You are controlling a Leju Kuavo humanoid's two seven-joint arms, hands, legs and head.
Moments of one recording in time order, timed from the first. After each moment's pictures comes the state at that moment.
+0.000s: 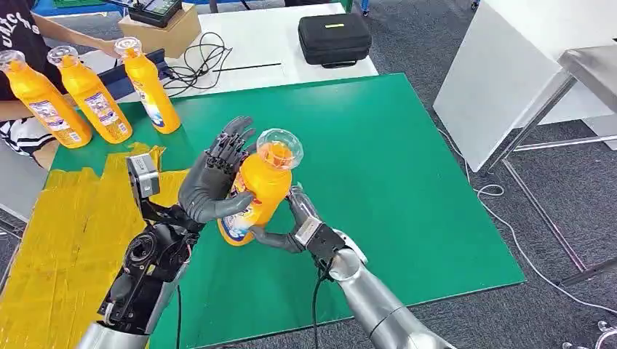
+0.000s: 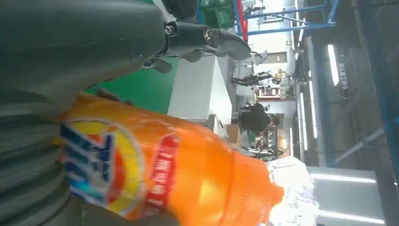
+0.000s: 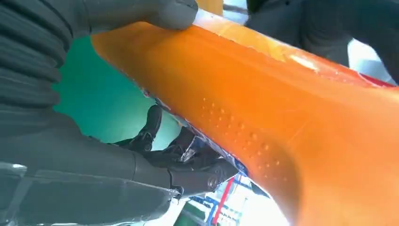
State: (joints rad) left arm -0.43 -0.14 -0.37 -1.28 0.31 -0.40 -0.29; right arm -0.38 0.20 0.46 -1.03 0.15 0.02 -0.67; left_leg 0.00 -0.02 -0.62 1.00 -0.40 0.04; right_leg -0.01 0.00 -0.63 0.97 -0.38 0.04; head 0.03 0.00
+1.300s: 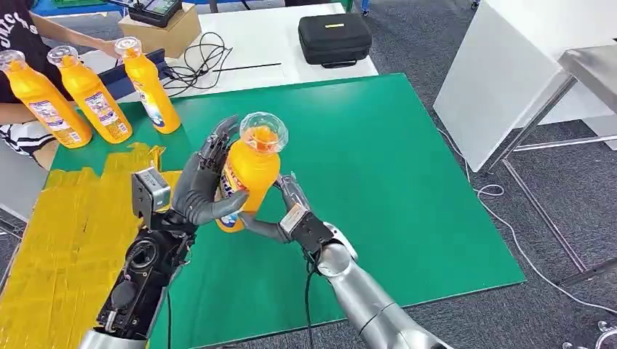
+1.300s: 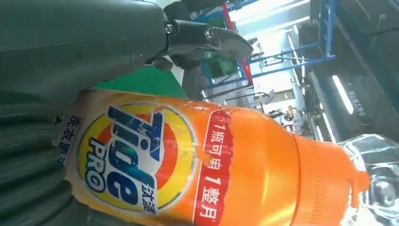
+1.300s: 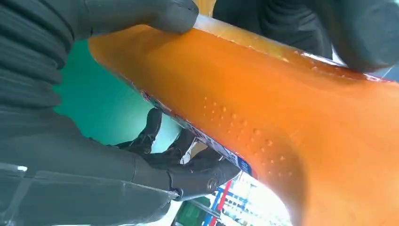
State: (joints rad) left arm -0.40 -0.14 -0.34 -1.31 0.06 -0.28 -0.38; right arm -0.41 0.25 0.48 -1.03 0.16 -0.02 -0.60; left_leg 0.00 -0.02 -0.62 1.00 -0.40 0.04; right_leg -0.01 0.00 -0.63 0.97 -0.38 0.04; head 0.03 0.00
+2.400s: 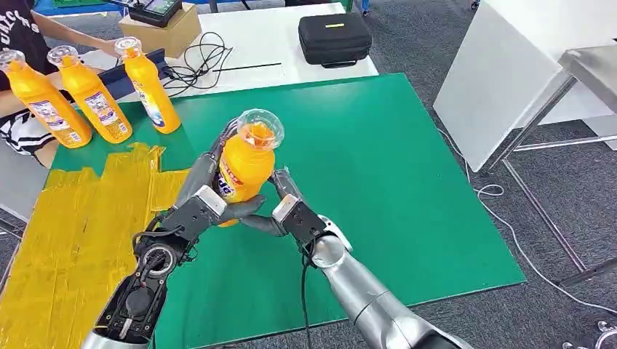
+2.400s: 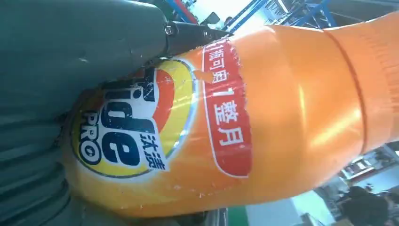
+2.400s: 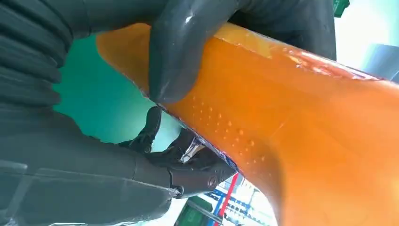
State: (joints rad) left arm -0.40 -0.14 -0.39 -1.34 -0.37 -0.05 -0.38; right arm -0.48 0.26 0.50 -0.94 0.13 -0.04 -0.60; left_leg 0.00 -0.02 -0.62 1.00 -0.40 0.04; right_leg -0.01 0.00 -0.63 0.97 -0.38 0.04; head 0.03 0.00
